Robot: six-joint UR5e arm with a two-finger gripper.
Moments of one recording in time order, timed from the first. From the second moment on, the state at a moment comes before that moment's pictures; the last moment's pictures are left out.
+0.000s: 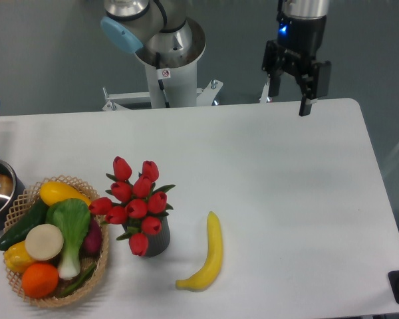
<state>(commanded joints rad) 2.89 -1.46 -1.84 -1.12 1.05 1.80</state>
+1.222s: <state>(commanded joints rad) 2.75 -1.63 -1.98 -1.00 0.44 1.46</state>
